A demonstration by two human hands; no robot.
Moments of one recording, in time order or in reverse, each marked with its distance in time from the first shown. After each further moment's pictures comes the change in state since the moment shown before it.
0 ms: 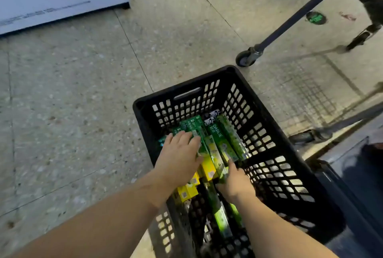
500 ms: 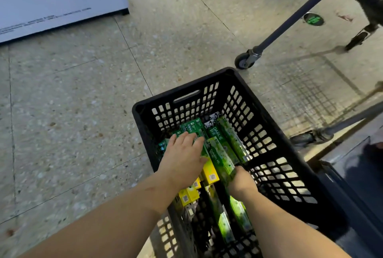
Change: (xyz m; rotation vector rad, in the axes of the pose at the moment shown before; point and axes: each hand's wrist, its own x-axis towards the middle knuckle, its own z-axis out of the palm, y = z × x) left_hand 0.006 0.004 0.003 0.040 0.035 0.032; right_hand 0.022 0.008 -0.003 0.112 0.023 0.088
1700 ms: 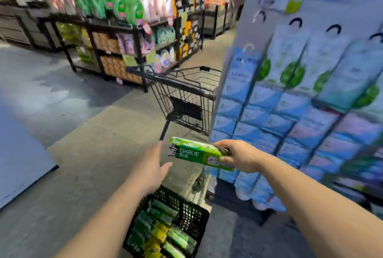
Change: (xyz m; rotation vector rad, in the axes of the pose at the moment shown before) left_hand -0.218 0.243 -0.525 -0.208 0.115 0.330; right_hand -0.609 0.038 -0.472 0.069 0.442 -0.295
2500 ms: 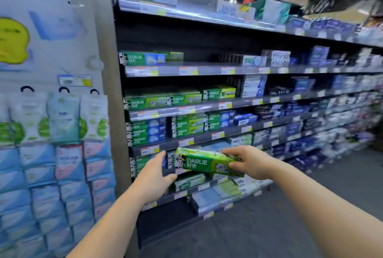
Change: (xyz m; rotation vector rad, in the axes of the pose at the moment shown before) left_hand -0.205 0.508 0.151 -0.196 -0.528 0.799; right_hand -0.583 0.244 -0.110 0.096 0.462 0.833
